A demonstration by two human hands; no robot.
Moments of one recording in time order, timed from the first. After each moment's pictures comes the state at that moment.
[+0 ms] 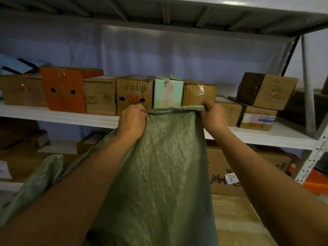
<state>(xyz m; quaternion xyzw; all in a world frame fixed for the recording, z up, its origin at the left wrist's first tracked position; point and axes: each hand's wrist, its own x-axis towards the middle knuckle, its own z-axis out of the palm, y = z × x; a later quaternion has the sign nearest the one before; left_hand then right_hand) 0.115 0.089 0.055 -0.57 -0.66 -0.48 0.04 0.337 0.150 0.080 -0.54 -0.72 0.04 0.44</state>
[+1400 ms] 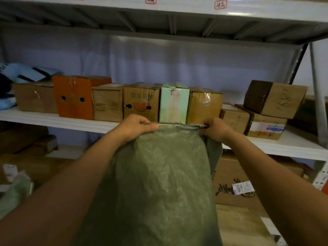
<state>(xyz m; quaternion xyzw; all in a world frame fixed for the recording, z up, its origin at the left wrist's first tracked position) 0.100 0.058 0.082 -0.61 -0.65 -0.41 -0.21 0.343 0.152 0.092 -0.55 -0.79 0.17 0.21</state>
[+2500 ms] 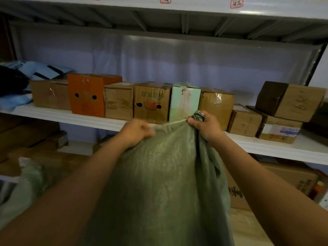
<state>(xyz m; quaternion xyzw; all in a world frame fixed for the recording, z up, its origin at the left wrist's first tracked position) 0.075 0.050 0.062 -0.59 -0.68 -0.39 -0.19 0.281 0.135 0.081 -0.42 -0.72 0.33 0.45</state>
